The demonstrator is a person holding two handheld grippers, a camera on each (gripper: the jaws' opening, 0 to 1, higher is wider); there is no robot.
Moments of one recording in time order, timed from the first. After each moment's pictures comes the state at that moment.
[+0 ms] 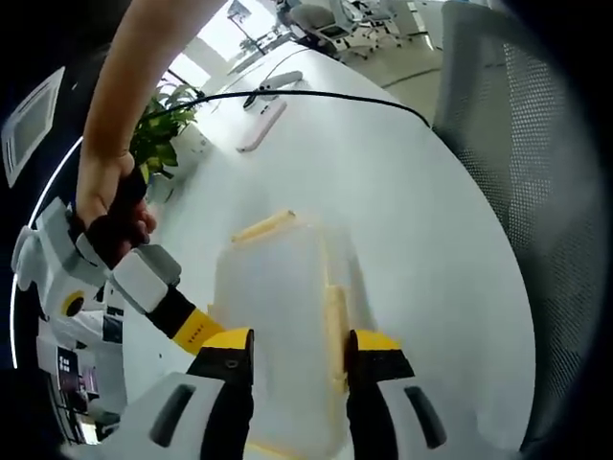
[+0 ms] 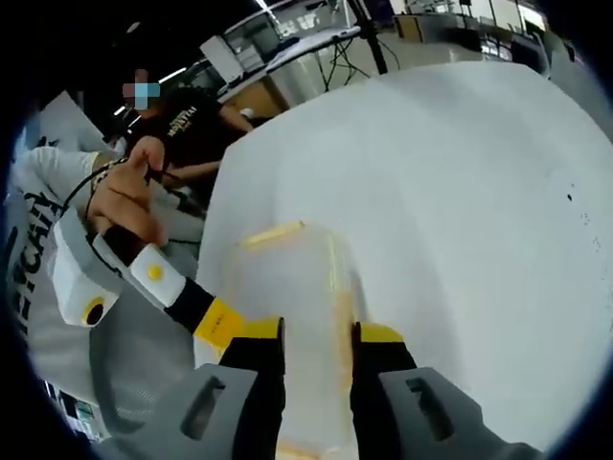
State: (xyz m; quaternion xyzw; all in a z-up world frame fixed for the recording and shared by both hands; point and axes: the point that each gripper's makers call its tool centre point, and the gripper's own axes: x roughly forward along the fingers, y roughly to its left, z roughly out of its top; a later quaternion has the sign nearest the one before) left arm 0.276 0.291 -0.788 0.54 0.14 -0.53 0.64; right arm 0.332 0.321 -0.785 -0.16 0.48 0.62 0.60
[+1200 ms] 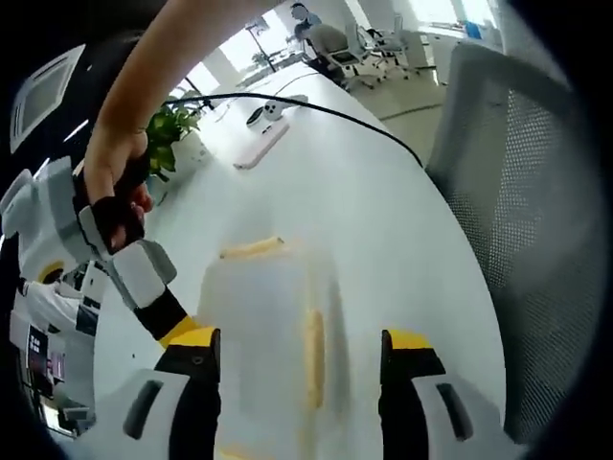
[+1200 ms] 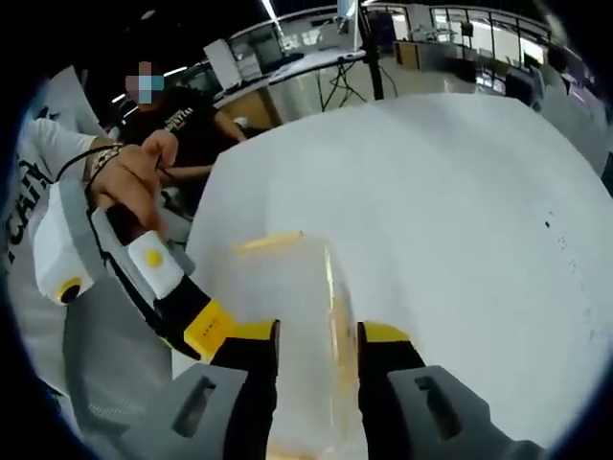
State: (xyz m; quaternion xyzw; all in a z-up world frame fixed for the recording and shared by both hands) left arm 0.259 0.283 -0.781 0.47 0.16 -0.57 0.66; right arm 0.334 0.316 -0.775 -0.19 0.42 0.60 0.65
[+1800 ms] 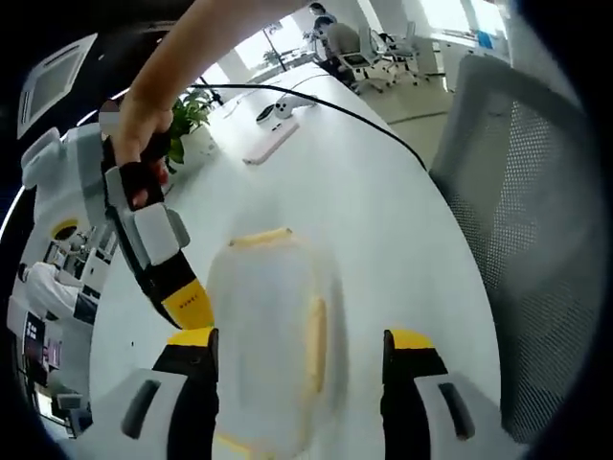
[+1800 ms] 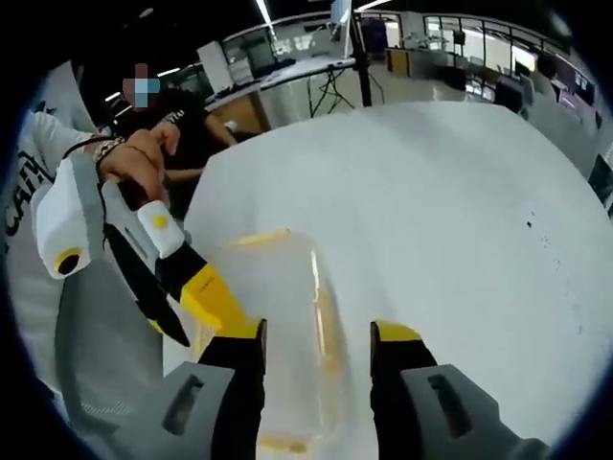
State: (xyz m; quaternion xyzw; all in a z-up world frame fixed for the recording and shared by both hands) left arm 0.262 0.295 -0.776 0.45 0.17 -0.56 0.67; right arm 0.337 0.310 -0.764 -0.19 0.40 0.59 0.68
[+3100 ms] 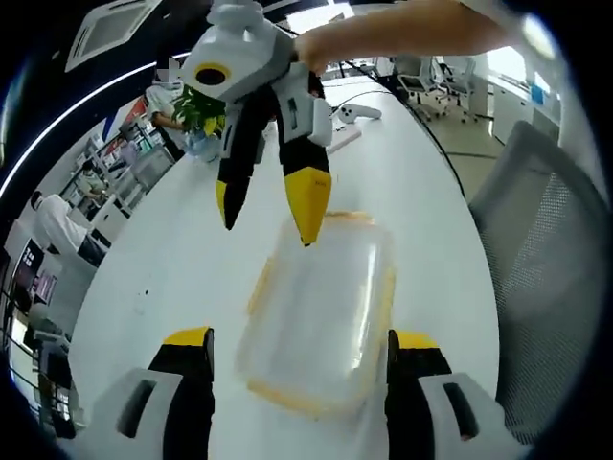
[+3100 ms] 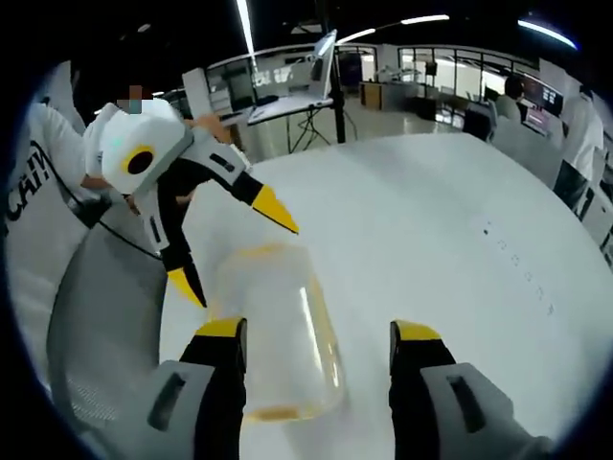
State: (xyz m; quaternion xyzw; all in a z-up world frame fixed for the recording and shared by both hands) left arm 0.314 0.335 -0.748 0.37 0.23 -0.51 0.74; right arm 0.344 0.276 -0.737 -0.16 0.33 0.56 0.74
